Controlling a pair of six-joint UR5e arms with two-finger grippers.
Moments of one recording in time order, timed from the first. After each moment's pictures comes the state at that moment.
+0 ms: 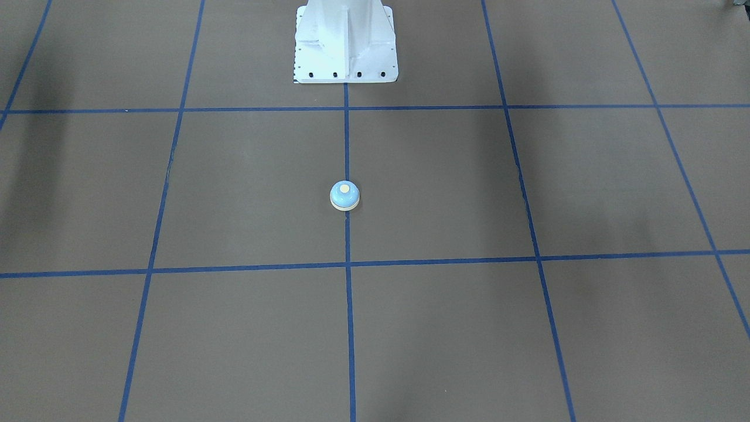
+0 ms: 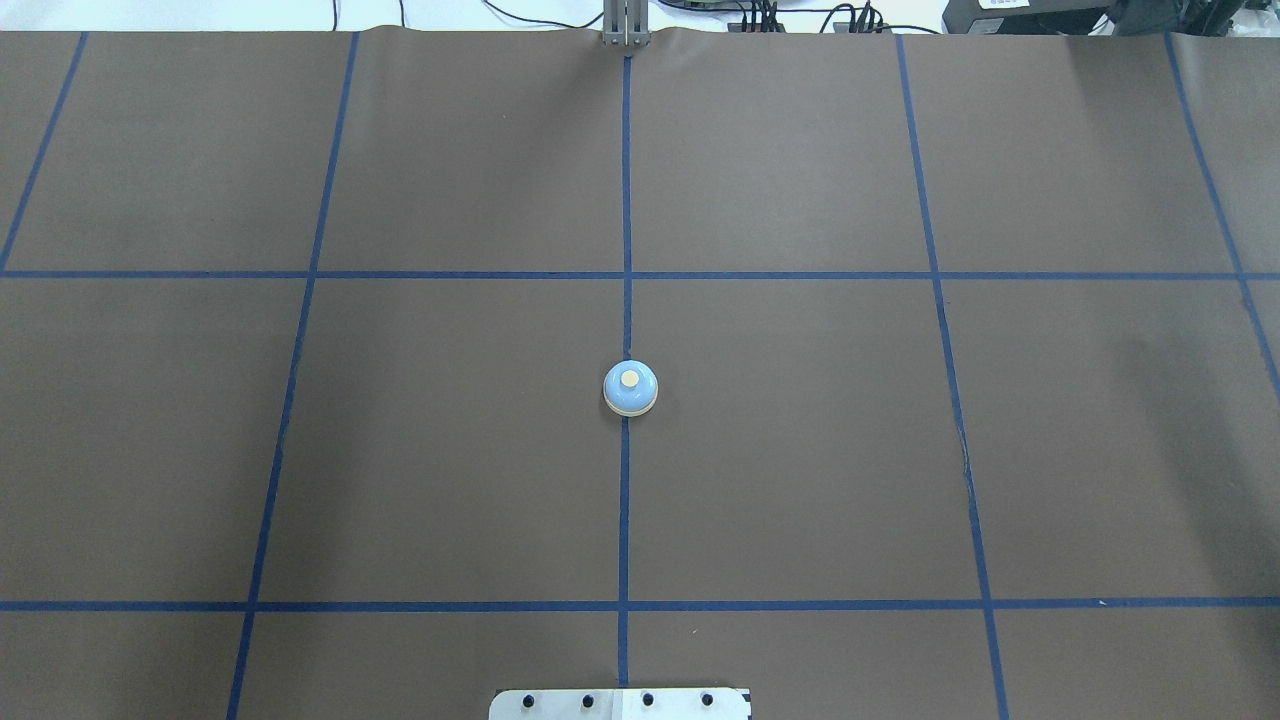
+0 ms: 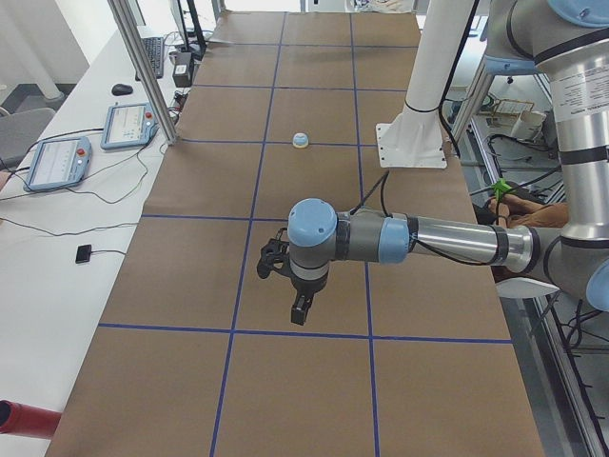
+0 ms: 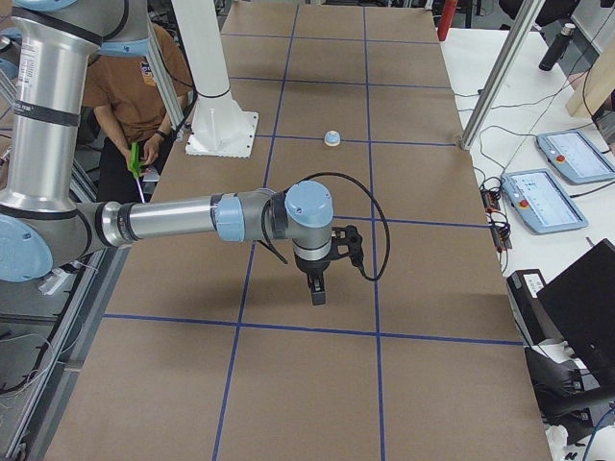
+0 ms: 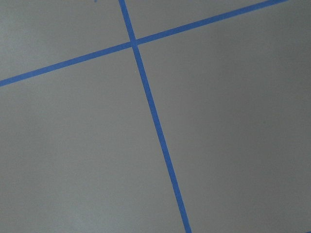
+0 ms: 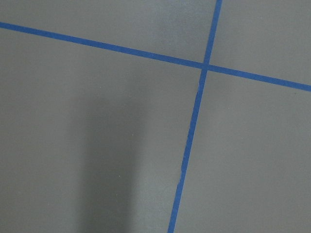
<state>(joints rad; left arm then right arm) -1.58 -1.31 -1.94 -1.51 -2.34 0.25 1.56 -1.79 1.94 -1.63 2.35 -0.12</state>
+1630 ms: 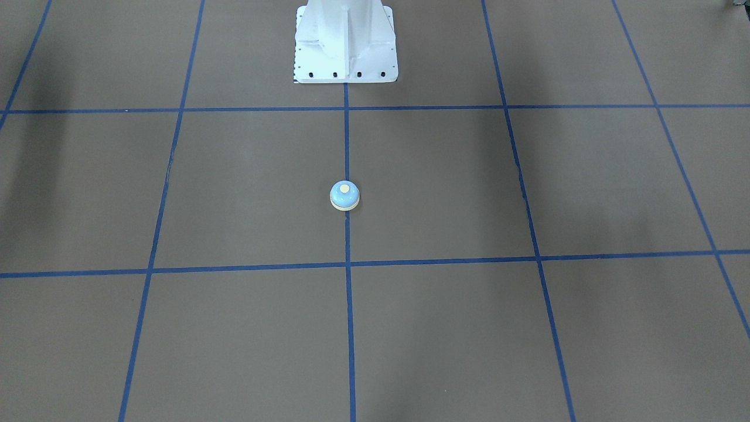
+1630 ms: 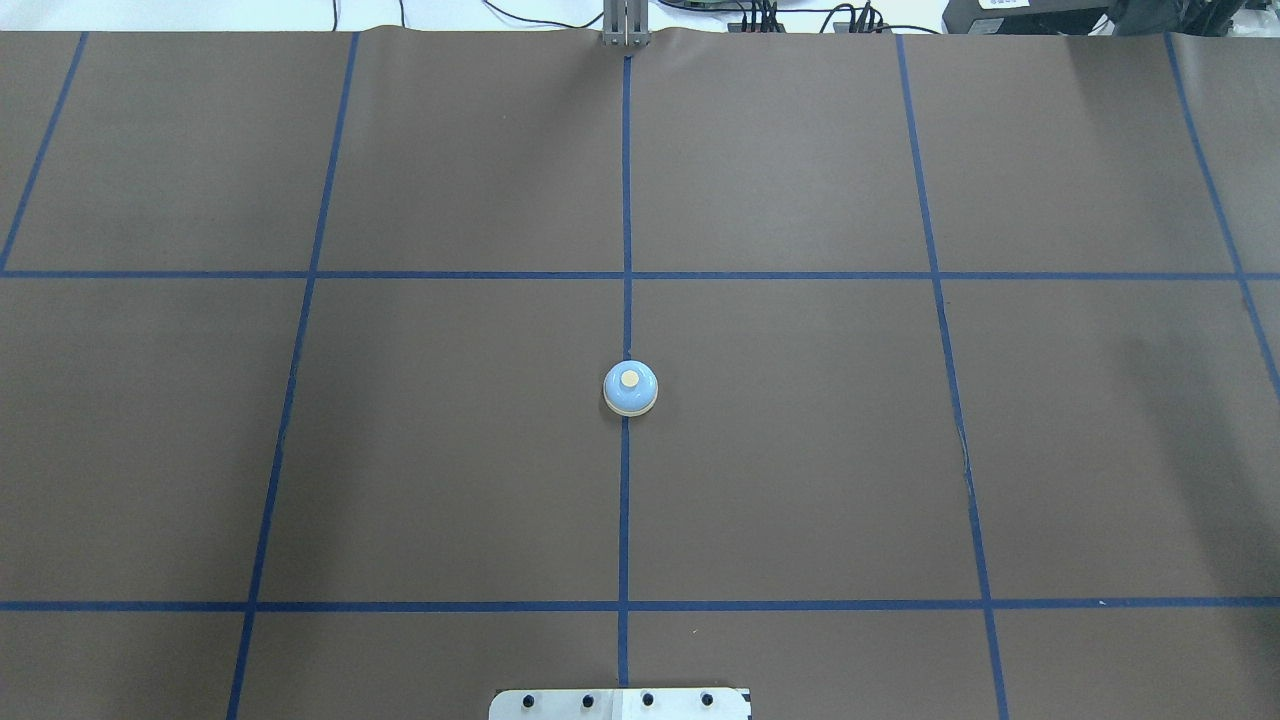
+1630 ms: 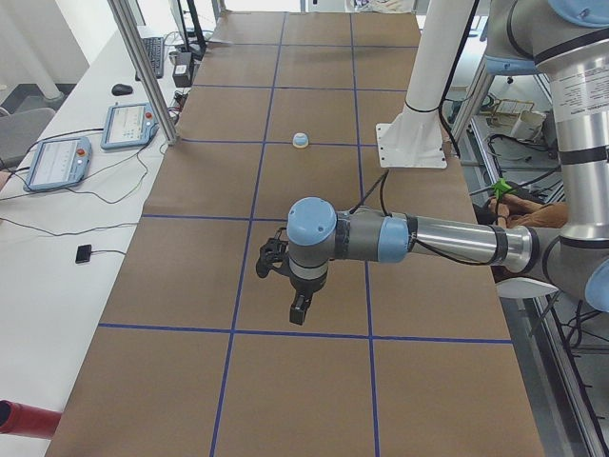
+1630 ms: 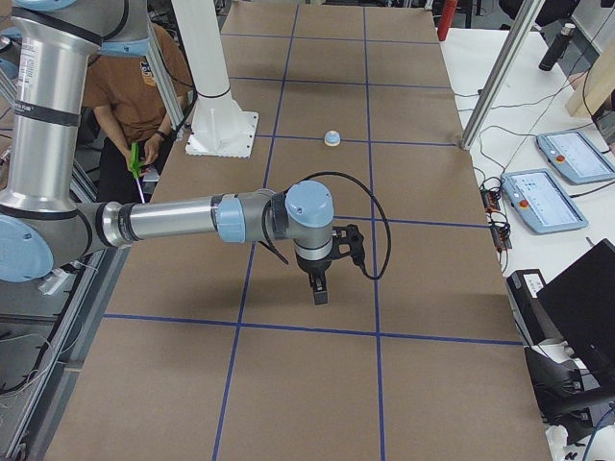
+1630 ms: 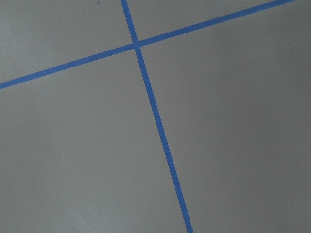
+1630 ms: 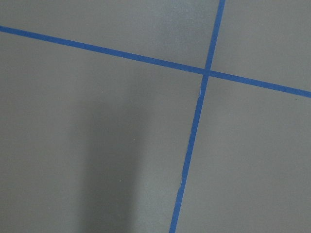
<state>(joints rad) -1.58 -1.31 -1.94 -1.51 -2.34 0.25 1.56 -1.79 1.94 -1.60 2.35 -0.12</state>
